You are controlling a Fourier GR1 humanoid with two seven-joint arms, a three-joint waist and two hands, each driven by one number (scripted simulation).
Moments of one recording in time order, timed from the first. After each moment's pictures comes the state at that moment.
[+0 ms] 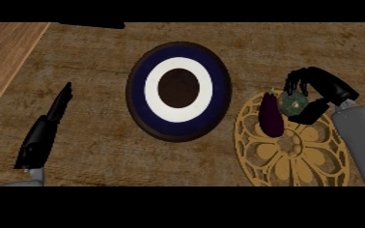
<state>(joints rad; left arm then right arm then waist) 0.01 0.27 0.07 -1.51 -0.21 -0.02 -0.13 -0.50 -0.50 0.06 -0.98 0.59 0.34 -0.20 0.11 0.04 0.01</state>
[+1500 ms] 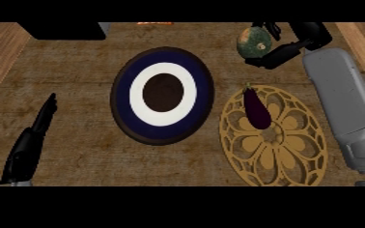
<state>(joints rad) 0.08 0.27 0.13 -1.51 -0.22 -0.01 -0.13 -0.92 -0.33 -0.10 -0.77 0.45 0.19 -0.68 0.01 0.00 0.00</state>
